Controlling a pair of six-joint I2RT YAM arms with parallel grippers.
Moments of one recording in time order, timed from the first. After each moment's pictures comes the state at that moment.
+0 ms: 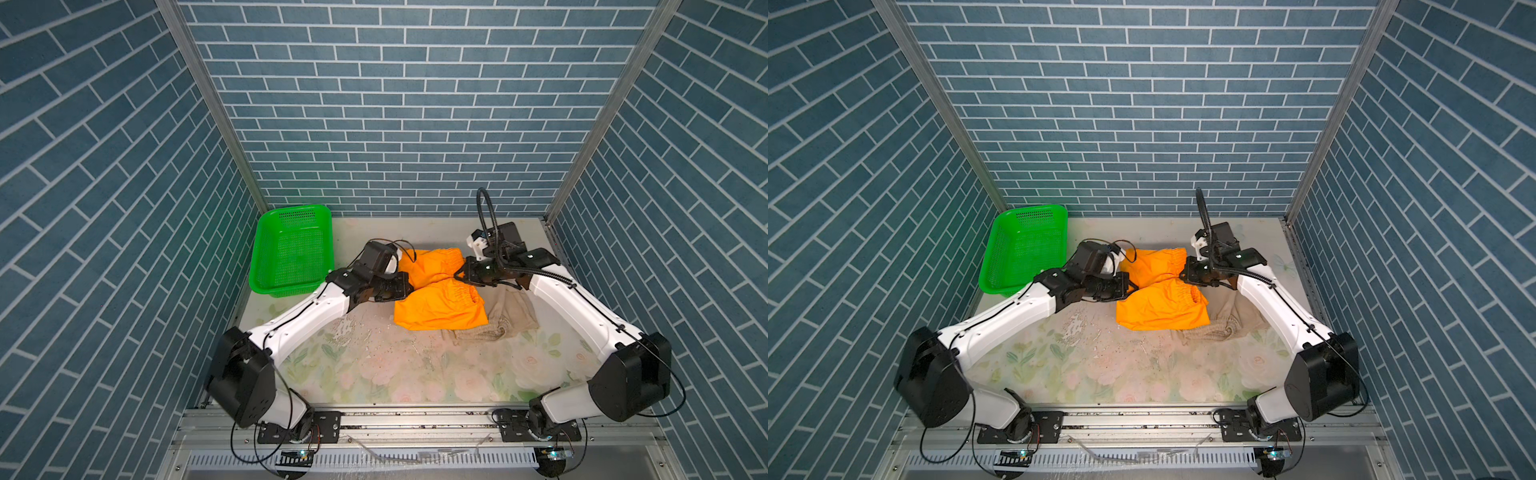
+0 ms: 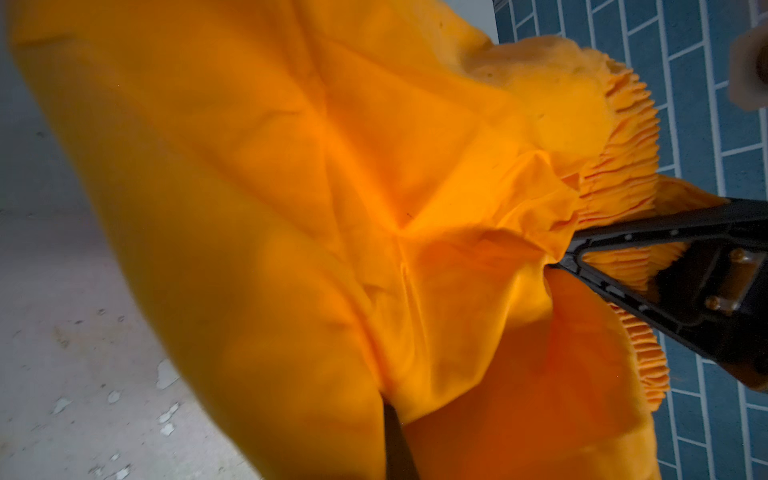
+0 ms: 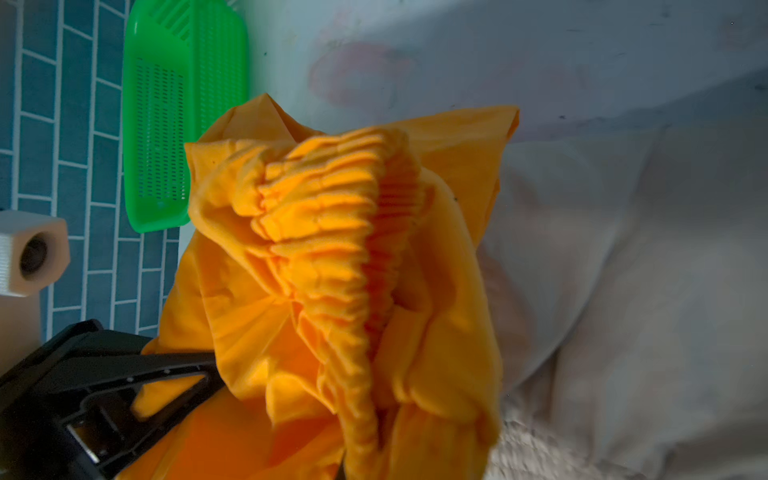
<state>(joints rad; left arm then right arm) -0.66 1.54 1.21 -0.45 0.34 -0.69 0.38 1.44 1.29 -0.81 -0.38 0.42</state>
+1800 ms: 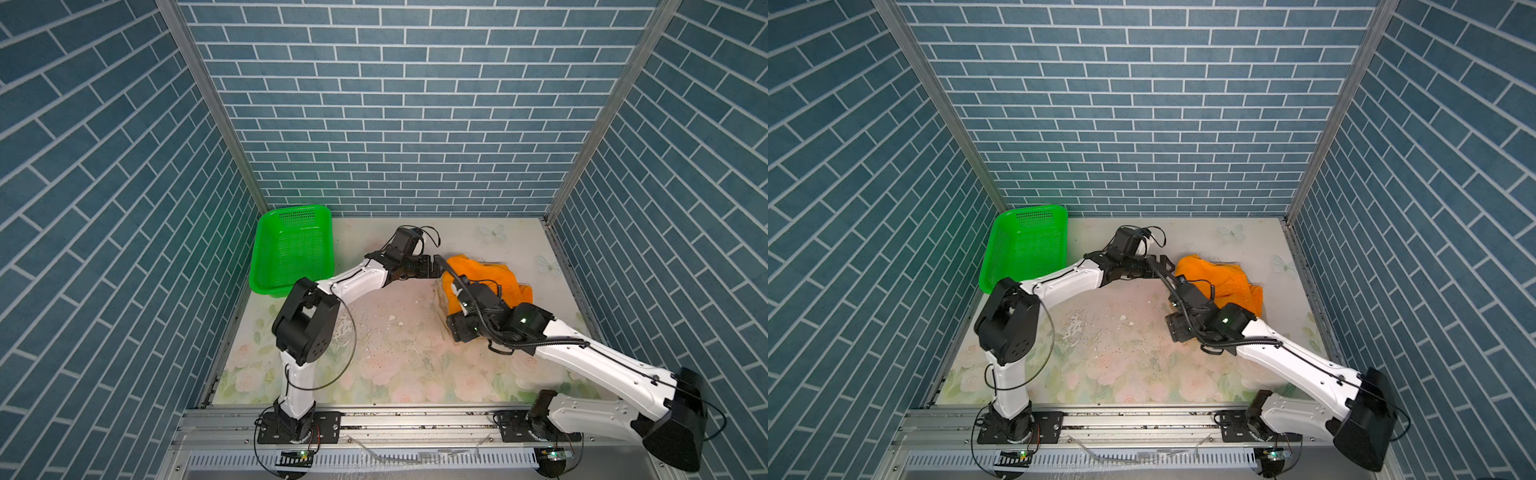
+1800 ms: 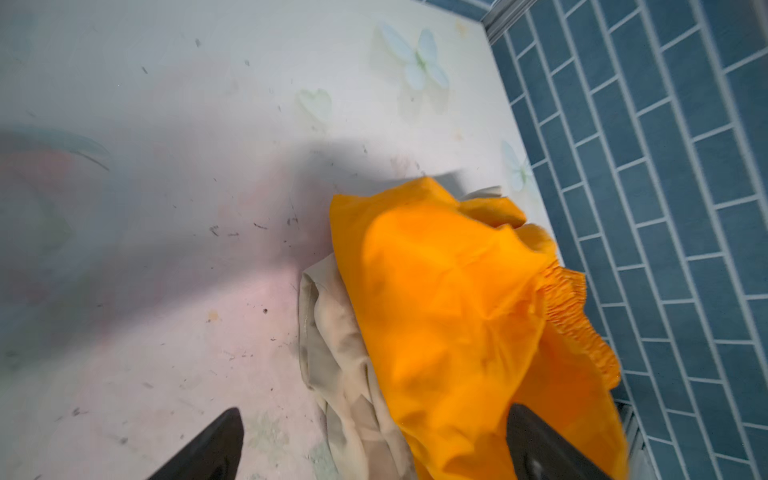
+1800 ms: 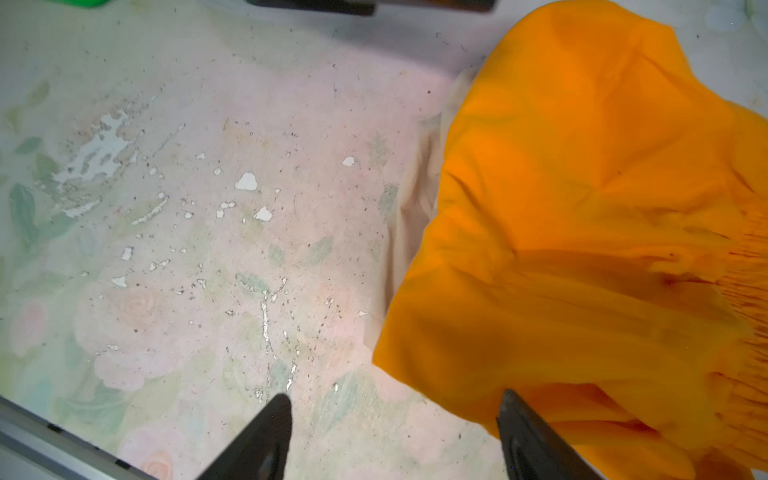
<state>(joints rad) -0.64 2.02 1.49 -0.21 0.33 -0.55 1.01 1.20 0.96 -0.79 0.32 0.43</state>
